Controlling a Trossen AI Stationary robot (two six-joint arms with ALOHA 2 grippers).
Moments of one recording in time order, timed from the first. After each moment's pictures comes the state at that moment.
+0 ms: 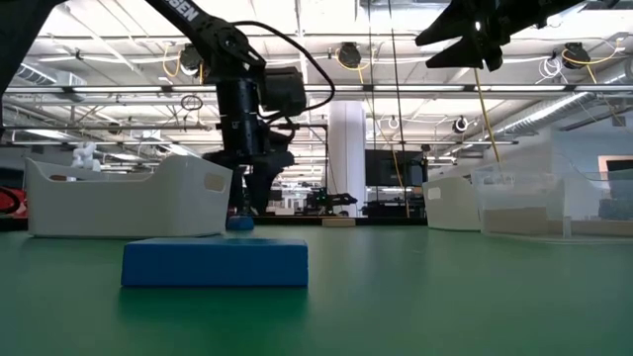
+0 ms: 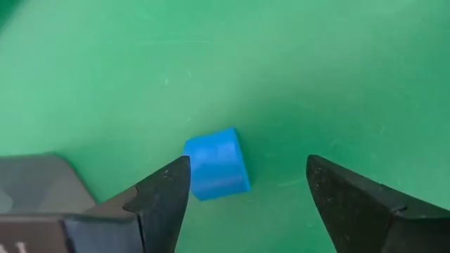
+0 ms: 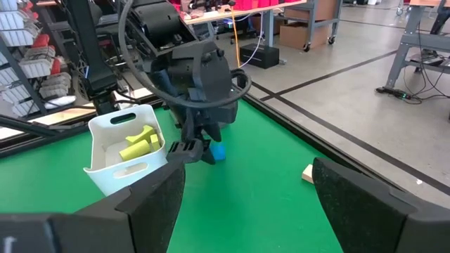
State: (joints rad) left arm 0.35 1.87 1.25 -0.71 -0.23 -0.45; right arm 0.09 0.83 0.61 -0.08 0.57 0.27
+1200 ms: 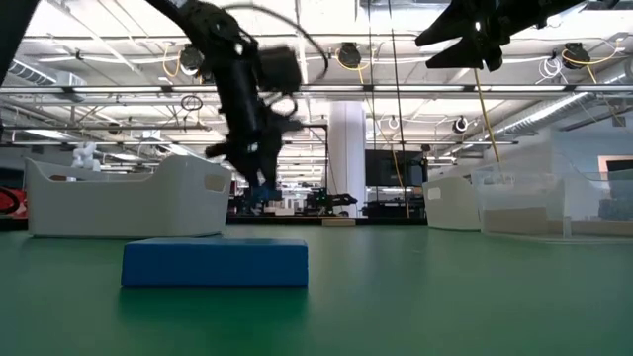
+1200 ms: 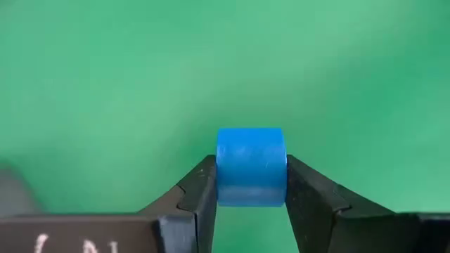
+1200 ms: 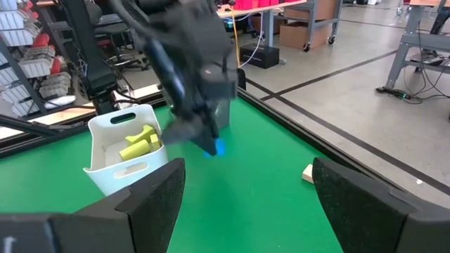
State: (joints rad) left arm 0.36 1.78 1.25 -0.64 -0.07 -0.53; right arm 0.09 0.83 0.61 -0.08 0.57 0.27
